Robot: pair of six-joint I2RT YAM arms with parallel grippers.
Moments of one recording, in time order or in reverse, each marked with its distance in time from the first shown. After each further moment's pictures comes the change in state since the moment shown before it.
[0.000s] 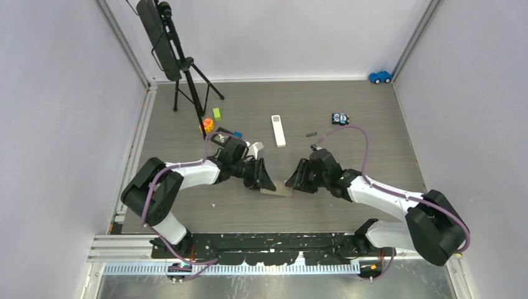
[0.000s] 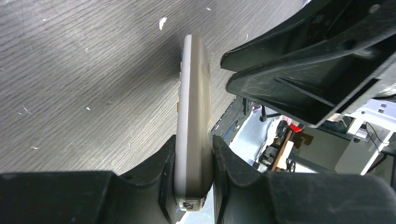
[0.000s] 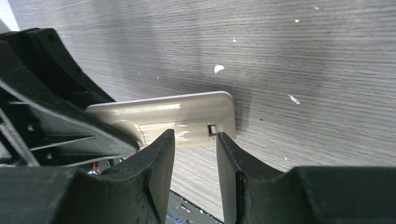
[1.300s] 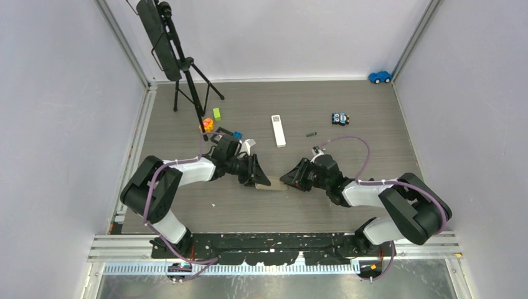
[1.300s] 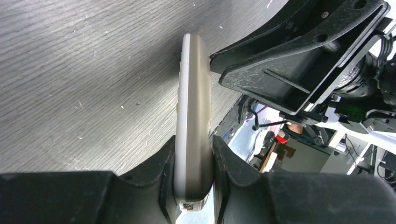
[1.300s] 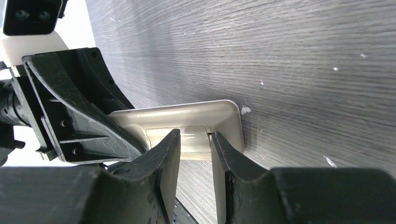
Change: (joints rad) left arm 0.071 0.019 -0.010 0.010 0.037 -0.036; right arm -0.042 0.198 -0.187 0.613 -0.109 0.168
